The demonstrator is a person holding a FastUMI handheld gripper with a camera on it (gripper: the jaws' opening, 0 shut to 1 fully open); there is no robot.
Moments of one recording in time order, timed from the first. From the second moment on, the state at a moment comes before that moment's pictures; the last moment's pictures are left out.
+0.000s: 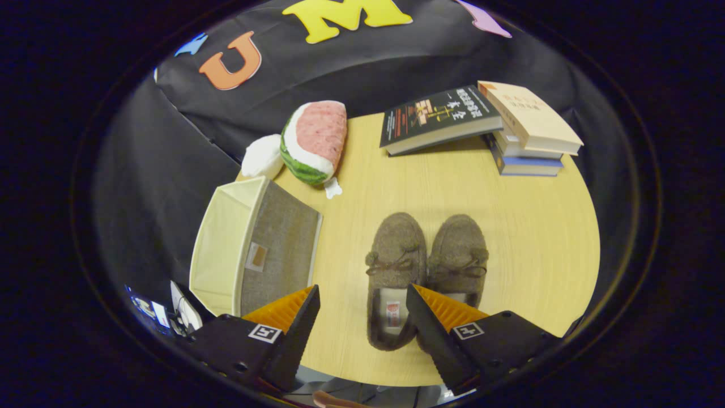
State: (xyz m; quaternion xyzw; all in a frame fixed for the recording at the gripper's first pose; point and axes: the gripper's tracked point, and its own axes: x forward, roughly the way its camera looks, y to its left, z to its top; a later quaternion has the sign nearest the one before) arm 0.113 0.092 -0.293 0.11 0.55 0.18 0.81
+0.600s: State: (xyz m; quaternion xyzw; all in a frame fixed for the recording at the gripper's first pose) arm 0.100 0.074 -0.354 0.14 0.64 0.15 0.74
